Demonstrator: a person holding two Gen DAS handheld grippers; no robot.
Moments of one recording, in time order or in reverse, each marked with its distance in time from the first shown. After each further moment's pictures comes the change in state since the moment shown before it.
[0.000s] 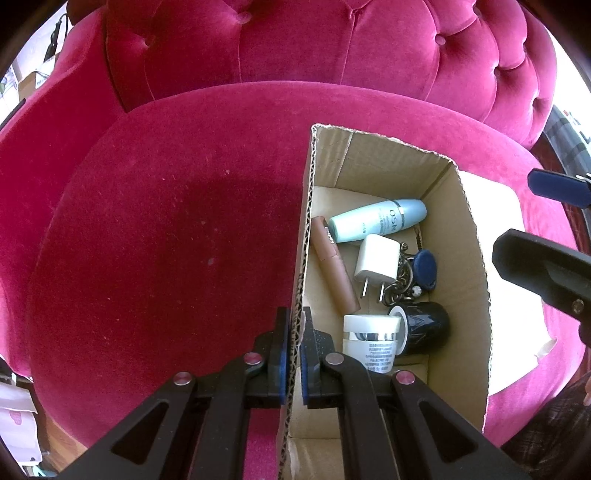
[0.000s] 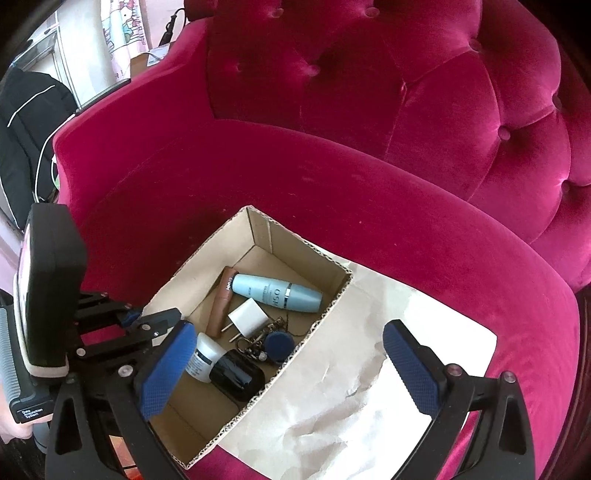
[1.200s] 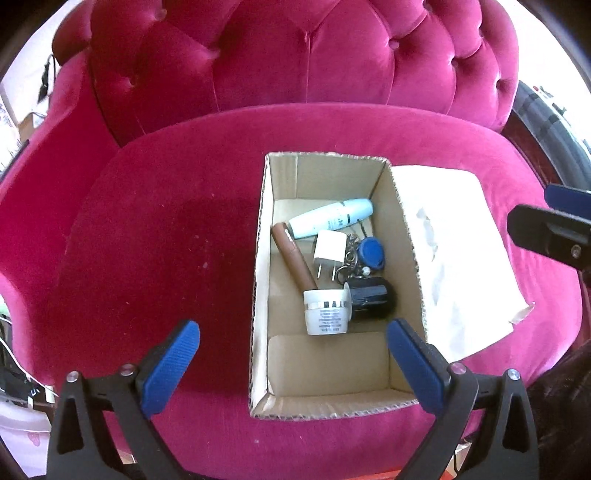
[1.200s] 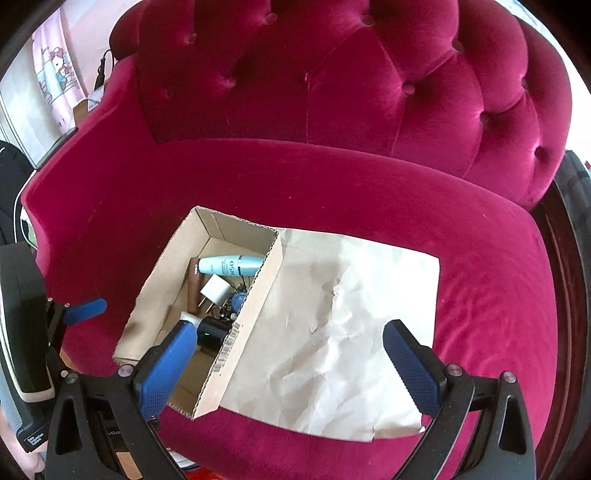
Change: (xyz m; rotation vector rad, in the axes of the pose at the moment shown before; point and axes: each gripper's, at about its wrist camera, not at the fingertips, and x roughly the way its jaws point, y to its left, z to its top) left arm -0.064 -0.043 -0.032 0.109 -0.059 0.013; right arm -0.065 -0.026 -0.036 0.260 0.011 -0.119
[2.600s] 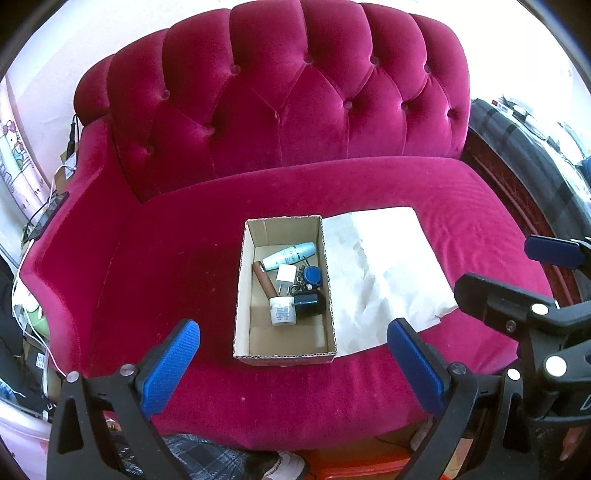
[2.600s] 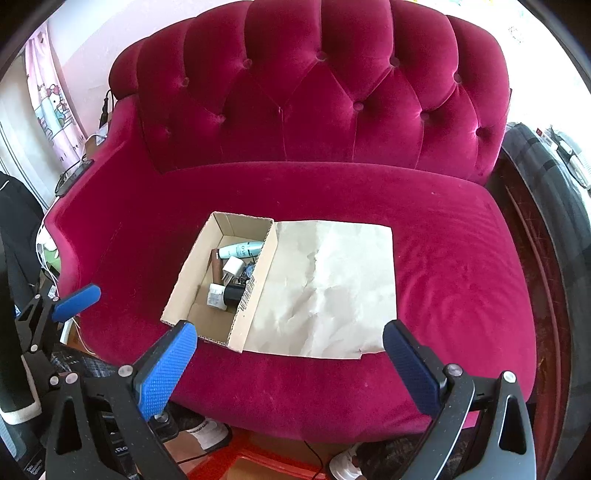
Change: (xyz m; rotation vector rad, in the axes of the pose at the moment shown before) left arm -0.124 -0.044 -0.016 0.057 -0.169 0.020; right arm -0.122 0.001 -0.062 0.105 -0.074 -0.023
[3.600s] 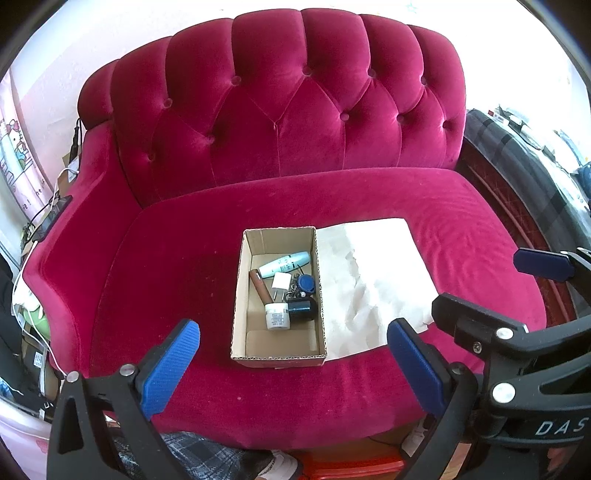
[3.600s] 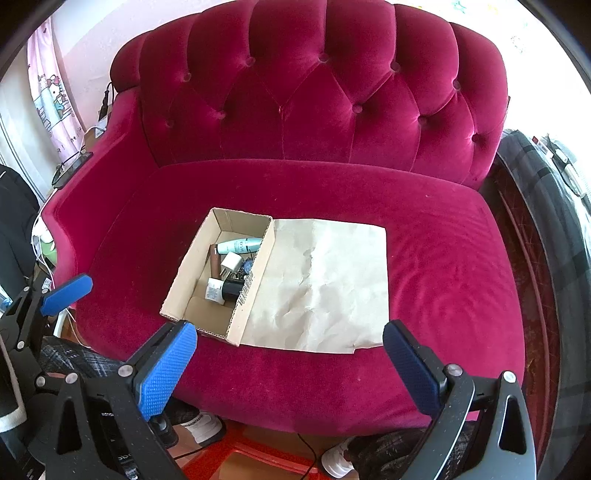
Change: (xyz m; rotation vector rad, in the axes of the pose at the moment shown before) left arm -0.019 -0.003 0.005 -0.016 -0.021 -0.015; right arm -0.011 0.006 -0.002 -0.028 0.014 -0.028
